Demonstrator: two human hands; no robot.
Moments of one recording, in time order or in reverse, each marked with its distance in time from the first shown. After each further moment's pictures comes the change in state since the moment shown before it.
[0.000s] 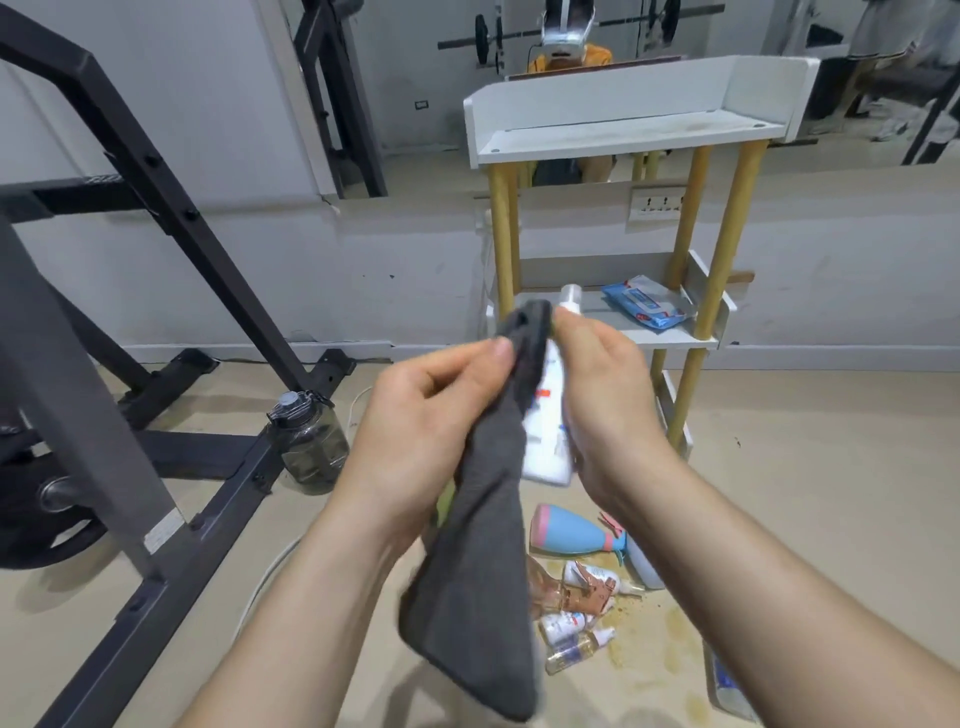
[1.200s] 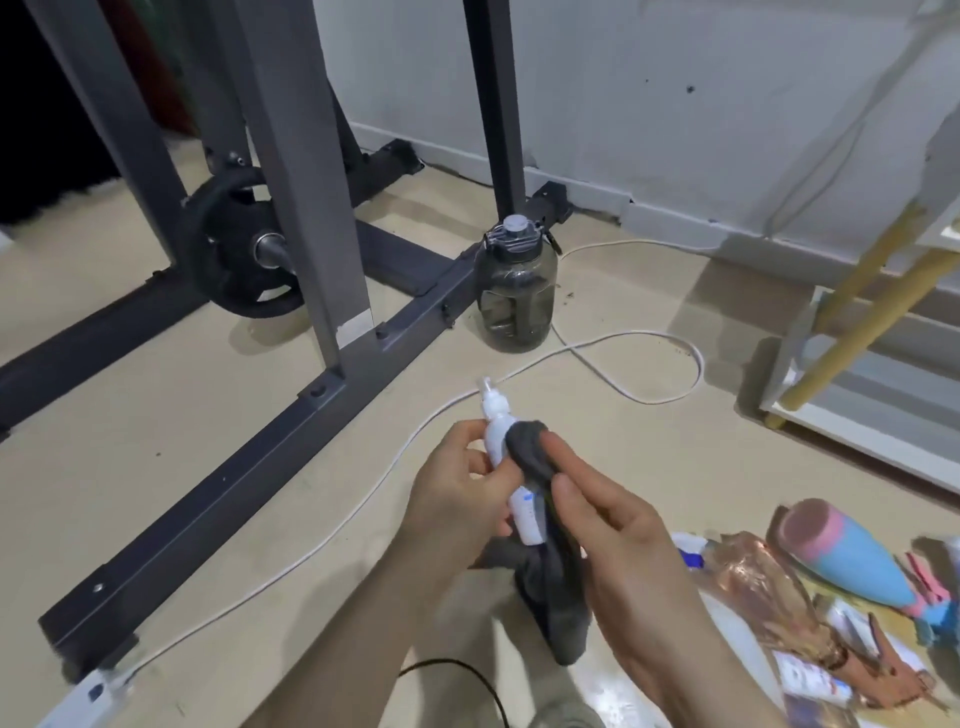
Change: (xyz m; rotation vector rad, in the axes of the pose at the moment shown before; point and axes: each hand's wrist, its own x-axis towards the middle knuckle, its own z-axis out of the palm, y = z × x) left_hand -0.048 -0.231 -0.248 0.173 0.576 -0.585; right_hand -0.072 0.283 0.130 -0.024 -0.740 0.603
